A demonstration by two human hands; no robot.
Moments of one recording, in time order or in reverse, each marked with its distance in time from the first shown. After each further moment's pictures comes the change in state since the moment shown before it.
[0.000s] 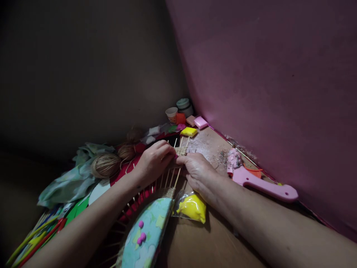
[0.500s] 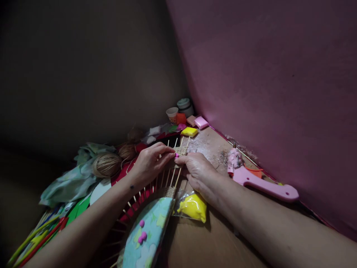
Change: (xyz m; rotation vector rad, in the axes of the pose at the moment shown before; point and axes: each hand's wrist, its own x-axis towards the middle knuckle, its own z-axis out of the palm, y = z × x) left_hand -0.002 0.010 -0.011 -0.067 -0.001 -0.223; right_hand 0.002 0.001 -0.001 0.012 0.045 -0.017
